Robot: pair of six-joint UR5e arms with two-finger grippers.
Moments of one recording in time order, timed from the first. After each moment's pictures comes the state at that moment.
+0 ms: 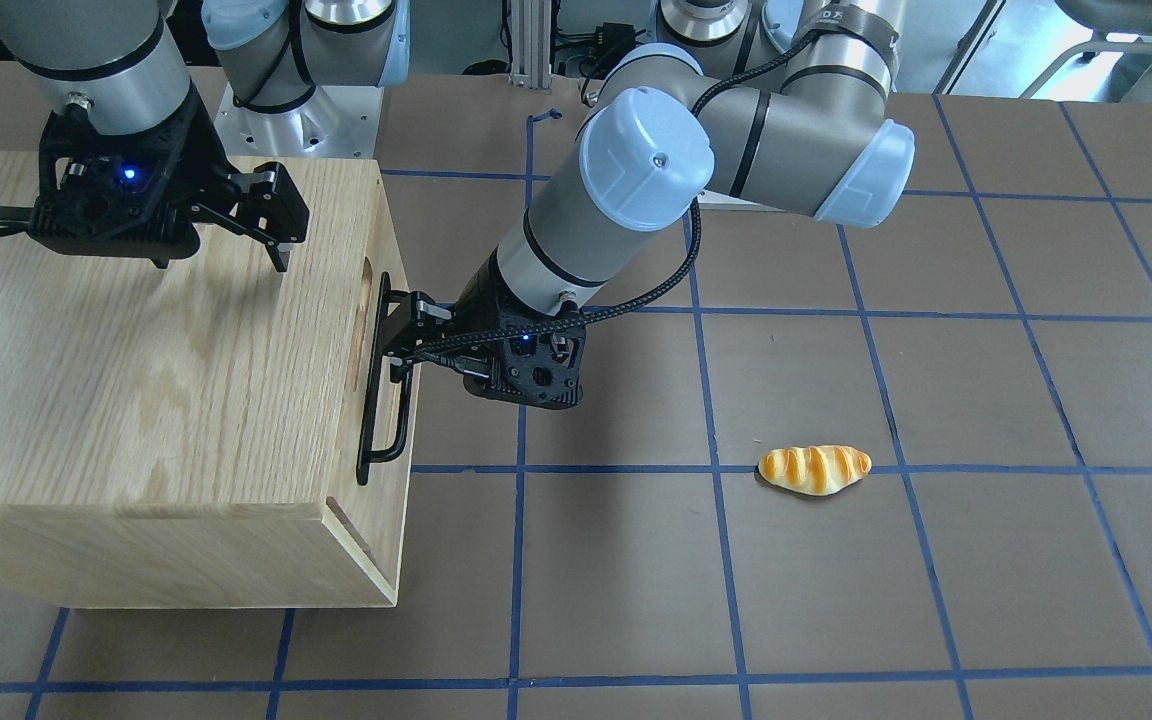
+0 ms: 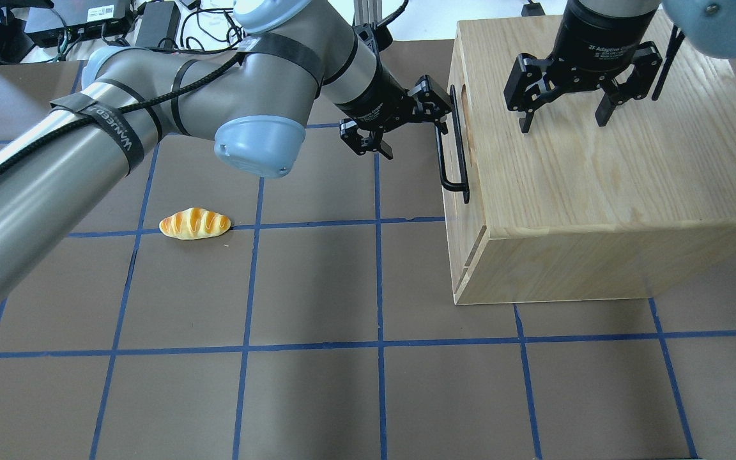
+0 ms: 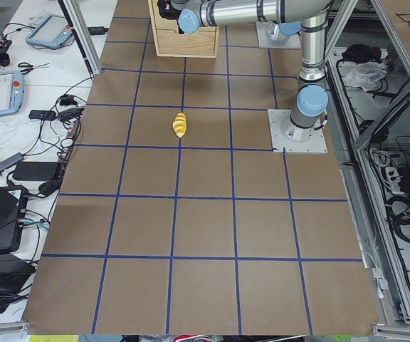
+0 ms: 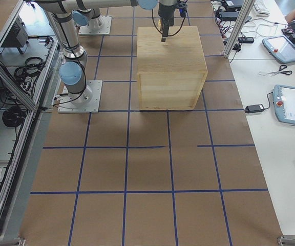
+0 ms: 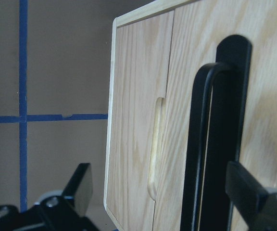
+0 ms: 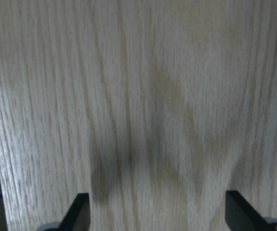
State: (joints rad) left arm -1.88 -1.92 -1.53 -1.03 1.10 -0.46; right arm 1.60 -1.49 1.43 -1.47 -1.61 0.02
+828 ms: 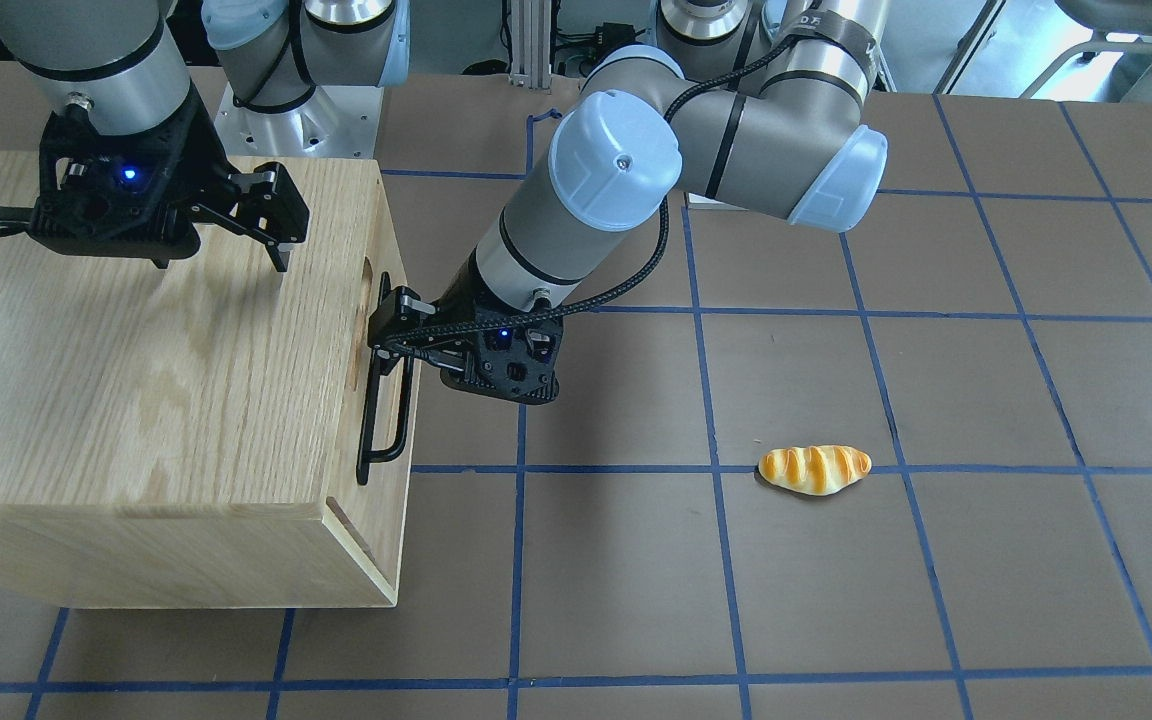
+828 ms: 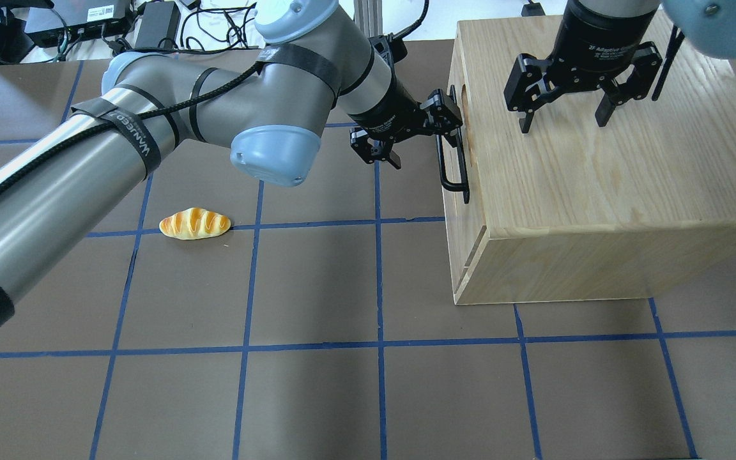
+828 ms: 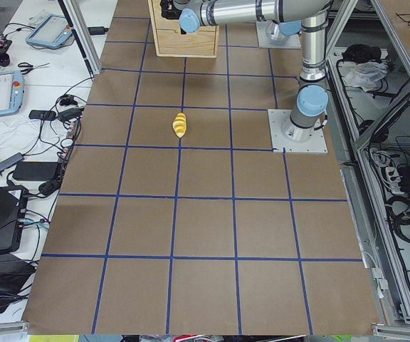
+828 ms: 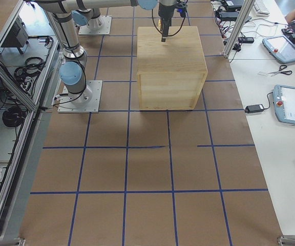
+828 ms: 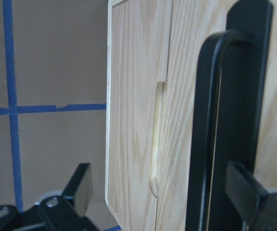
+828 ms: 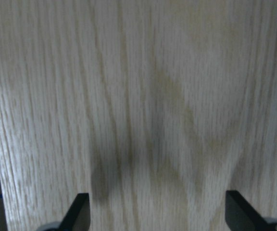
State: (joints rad) left arm -1.91 -1.93 -1.54 -1.03 1.12 -0.44; right arm 1.60 -1.49 1.43 -1.47 -1.61 0.02
